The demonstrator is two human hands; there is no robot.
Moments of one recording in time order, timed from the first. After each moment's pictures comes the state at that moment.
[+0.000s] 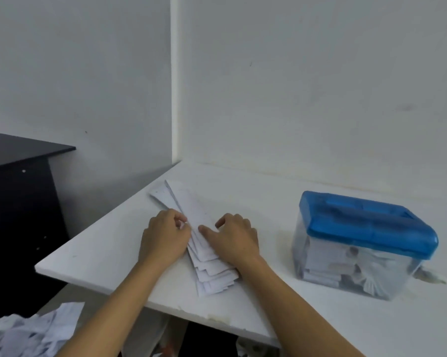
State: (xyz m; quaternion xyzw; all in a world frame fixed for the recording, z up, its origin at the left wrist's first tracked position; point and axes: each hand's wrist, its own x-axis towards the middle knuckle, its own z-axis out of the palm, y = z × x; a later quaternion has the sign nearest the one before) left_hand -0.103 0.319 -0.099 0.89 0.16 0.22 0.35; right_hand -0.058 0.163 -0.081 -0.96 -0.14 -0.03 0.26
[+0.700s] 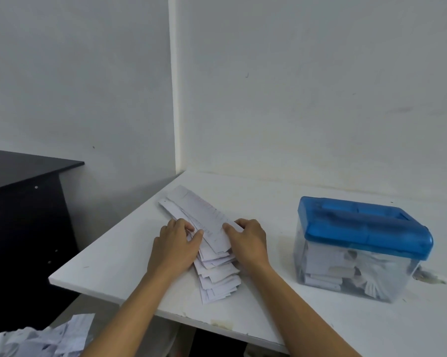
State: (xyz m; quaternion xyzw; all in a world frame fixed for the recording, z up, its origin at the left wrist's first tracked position) left_hand -0.101 0.312 -0.102 0.92 0.13 0.21 0.30; right_hand -0.059 0.148 -0.084 -0.81 -0.07 -0.03 0.59
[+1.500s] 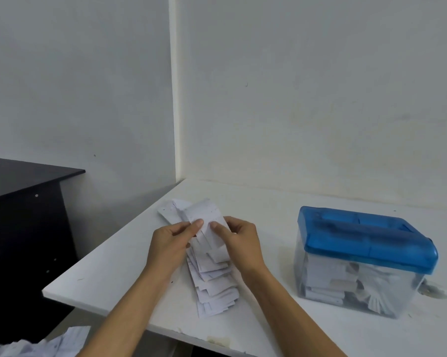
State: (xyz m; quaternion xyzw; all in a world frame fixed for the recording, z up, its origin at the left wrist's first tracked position) left_hand -0.118 0.299 -0.068 0.68 0.10 0.23 0.69; right_hand -0.072 0.154 -0.061 -0.70 -0.21 -0.02 0.68
